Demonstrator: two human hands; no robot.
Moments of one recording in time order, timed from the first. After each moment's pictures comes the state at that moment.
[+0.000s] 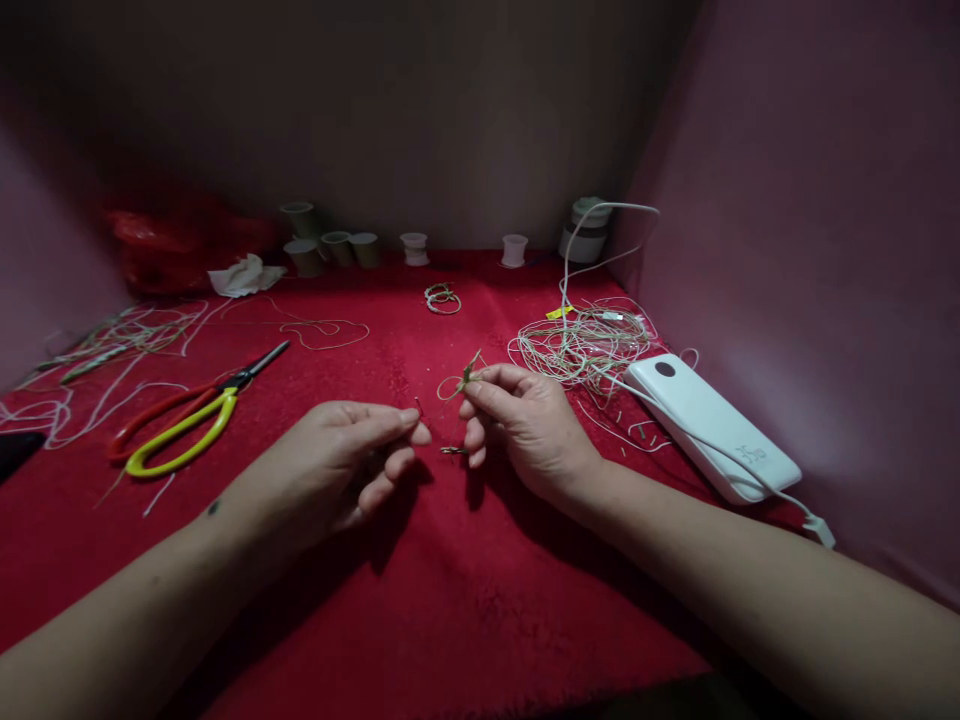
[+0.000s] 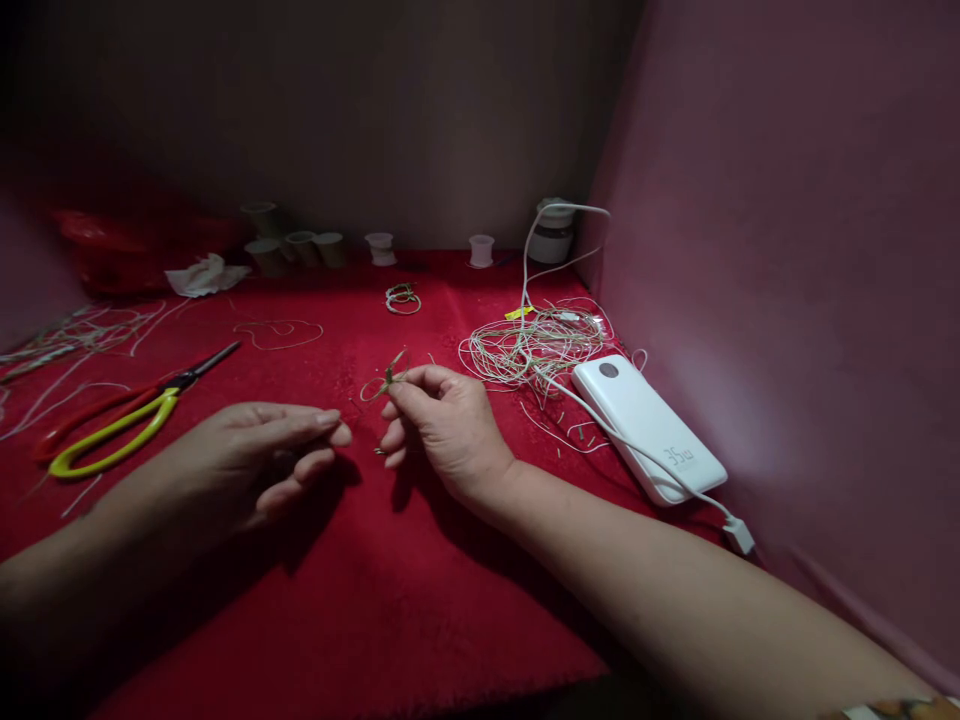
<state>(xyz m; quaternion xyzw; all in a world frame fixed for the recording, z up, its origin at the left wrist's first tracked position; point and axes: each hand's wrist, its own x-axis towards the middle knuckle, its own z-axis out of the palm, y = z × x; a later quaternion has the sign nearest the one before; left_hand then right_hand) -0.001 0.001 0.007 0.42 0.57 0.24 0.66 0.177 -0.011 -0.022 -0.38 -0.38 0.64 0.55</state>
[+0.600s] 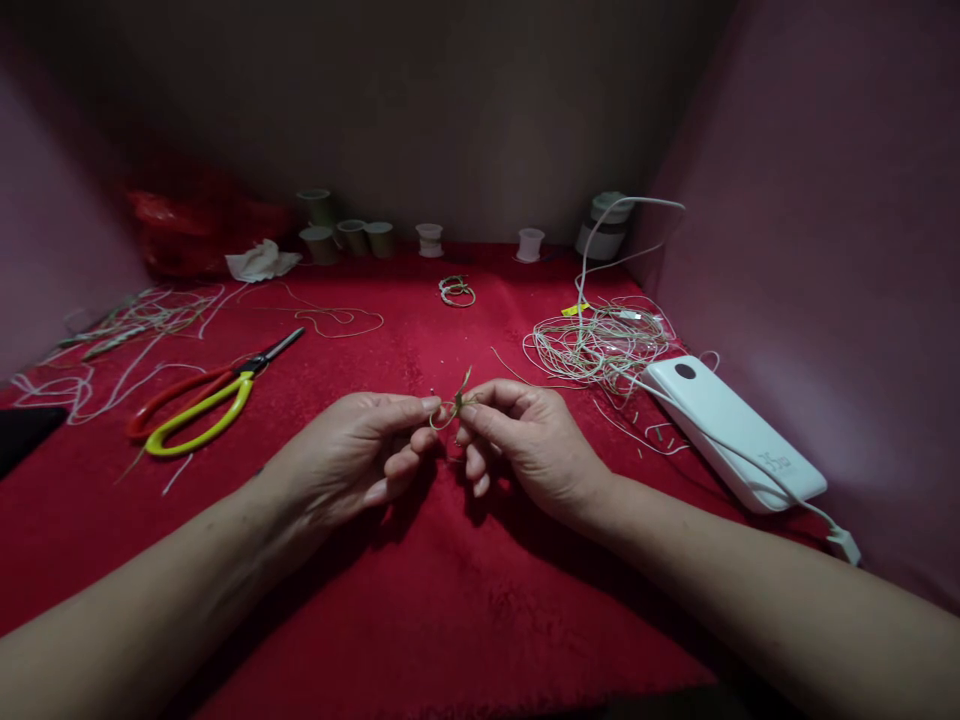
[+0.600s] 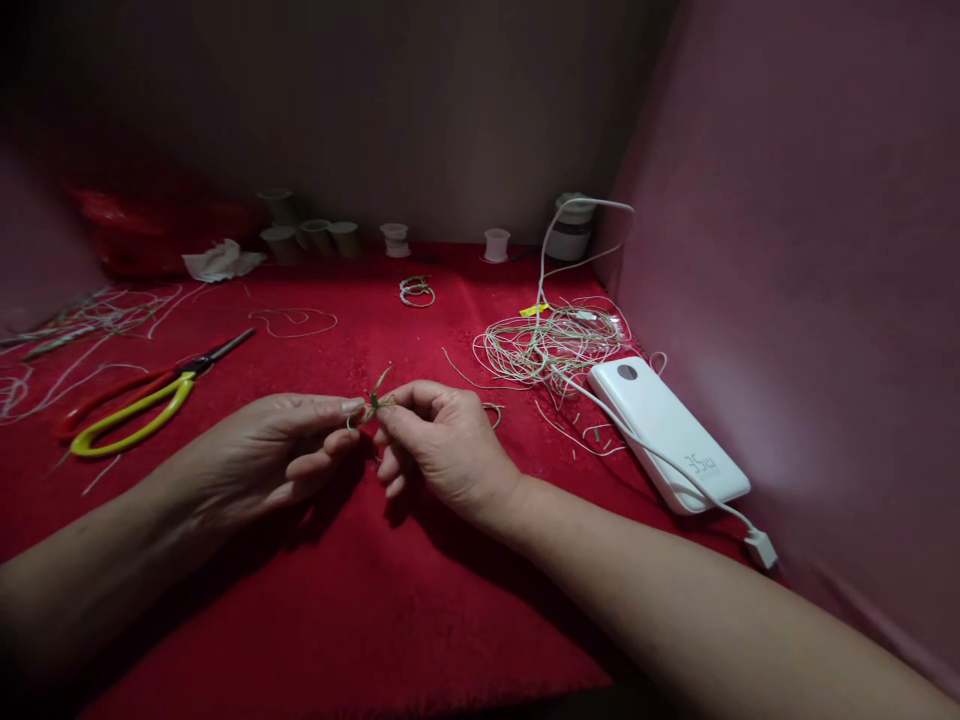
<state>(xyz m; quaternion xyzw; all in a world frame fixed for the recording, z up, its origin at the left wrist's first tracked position) 0.001 0.007 -0.007 0.35 0.47 0.30 0.75 0.170 -0.024 -0.019 -0.39 -0.43 0.67 0.47</state>
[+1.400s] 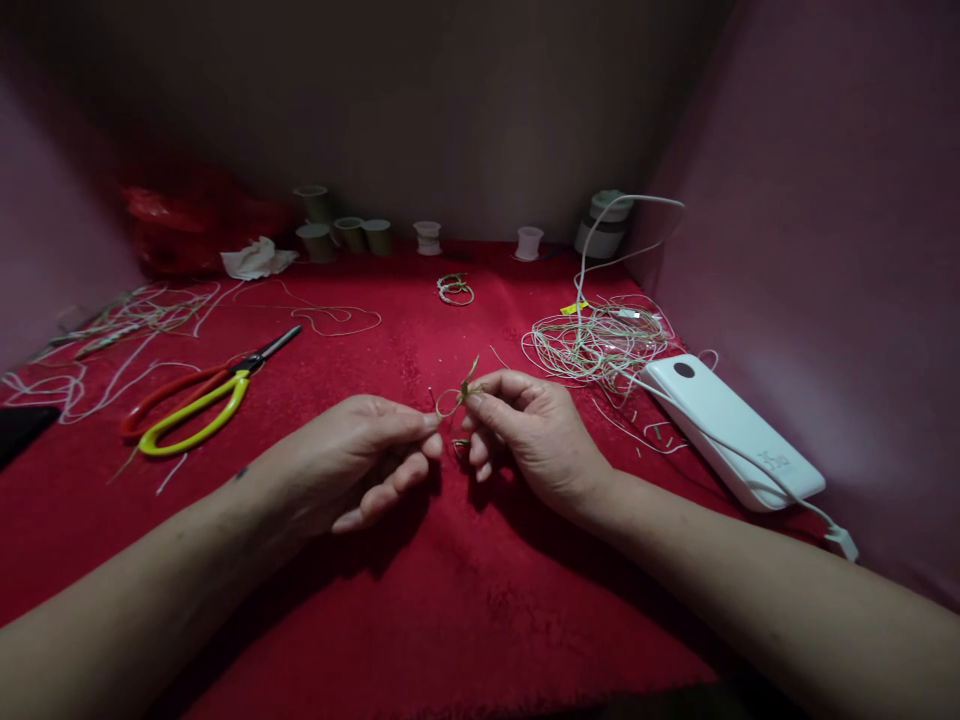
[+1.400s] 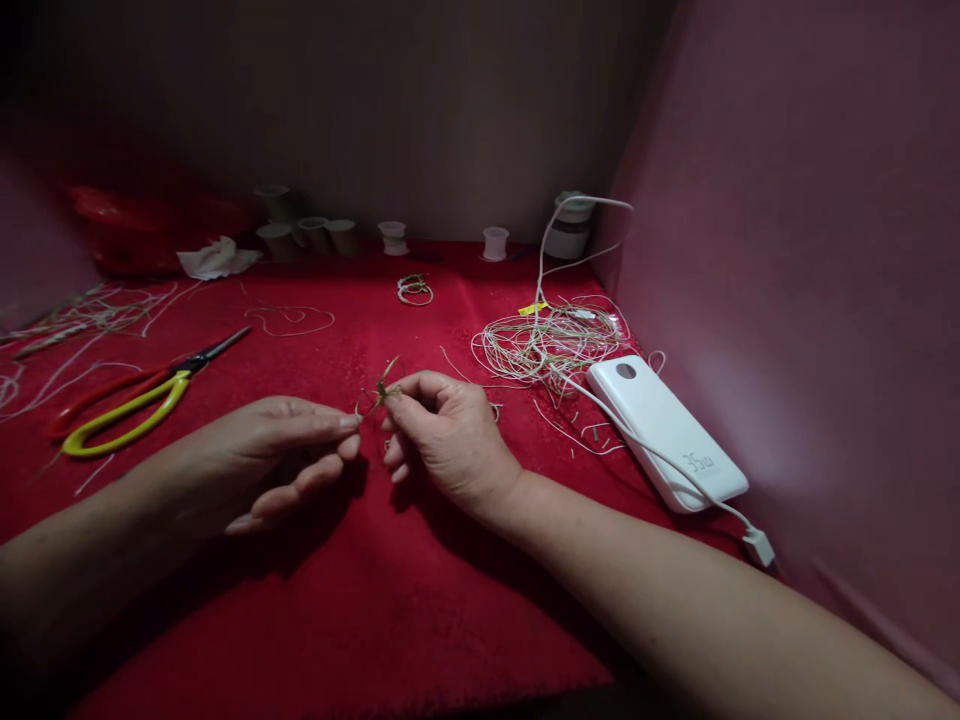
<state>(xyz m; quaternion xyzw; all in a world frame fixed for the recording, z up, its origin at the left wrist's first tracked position) -0.002 0.003 0.002 0.39 0.54 0.16 0.73 0.172 -0.022 -0.017 -0.42 -0.44 0.63 0.49</state>
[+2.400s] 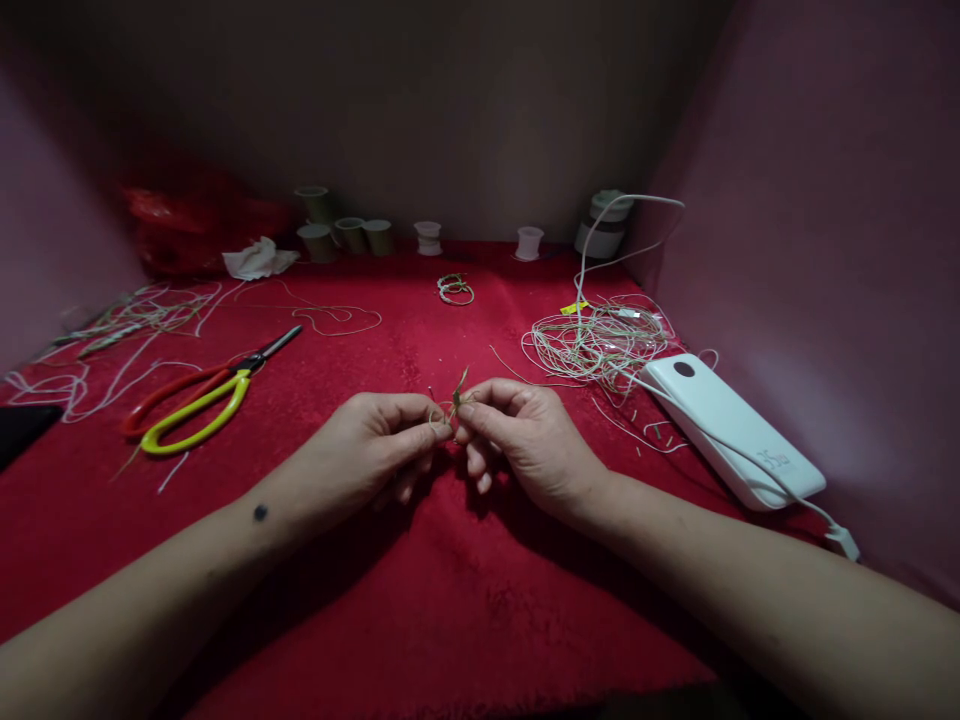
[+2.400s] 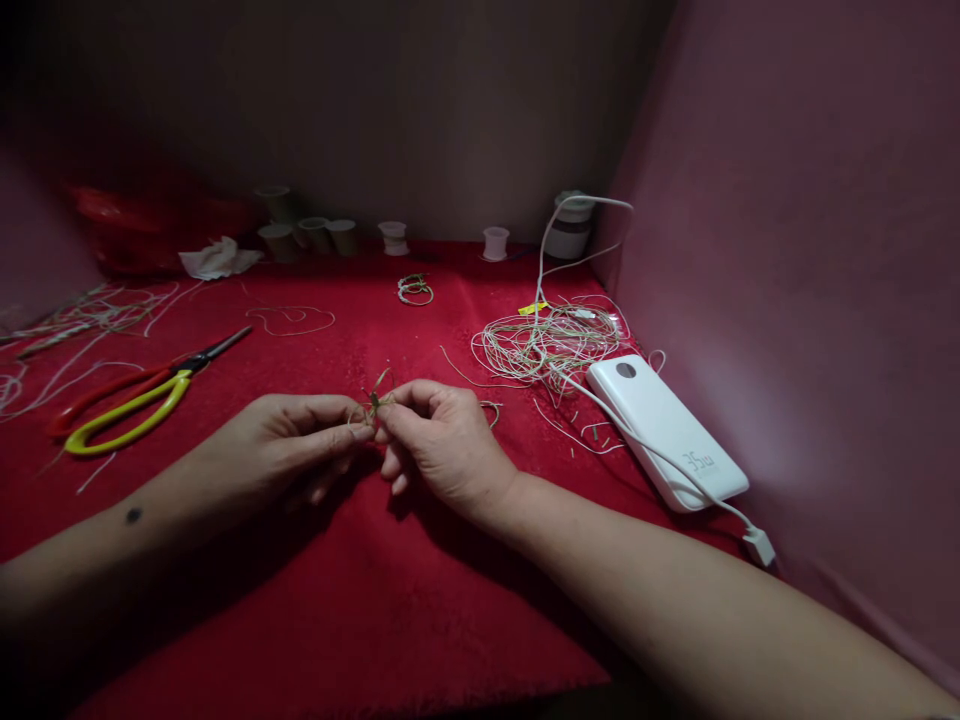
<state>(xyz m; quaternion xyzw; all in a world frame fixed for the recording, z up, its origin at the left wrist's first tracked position) 0.002 0.002 -0.003 0.65 0.49 0.19 0.55 0.169 -0.022 -0.021 -0.41 -0.43 0.66 0.46</state>
